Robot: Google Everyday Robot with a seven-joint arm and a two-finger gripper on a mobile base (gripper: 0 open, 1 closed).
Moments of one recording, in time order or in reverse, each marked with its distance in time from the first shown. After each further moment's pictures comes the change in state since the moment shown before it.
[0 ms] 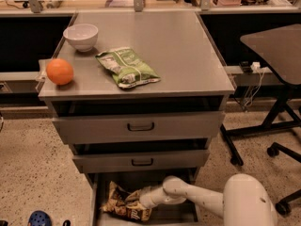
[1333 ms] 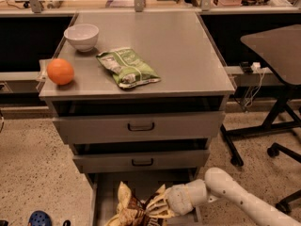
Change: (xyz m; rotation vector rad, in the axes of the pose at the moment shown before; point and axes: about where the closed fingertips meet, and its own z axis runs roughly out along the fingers) arm -0.174 0.107 -0.226 -0.080 -0.284 -0.567
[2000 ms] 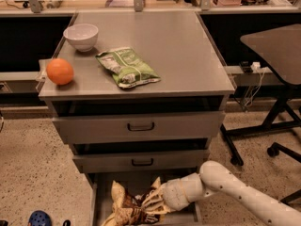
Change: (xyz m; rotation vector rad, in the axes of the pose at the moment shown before) arm -0.024 -0.020 0.002 -0.047 0.073 -0.014
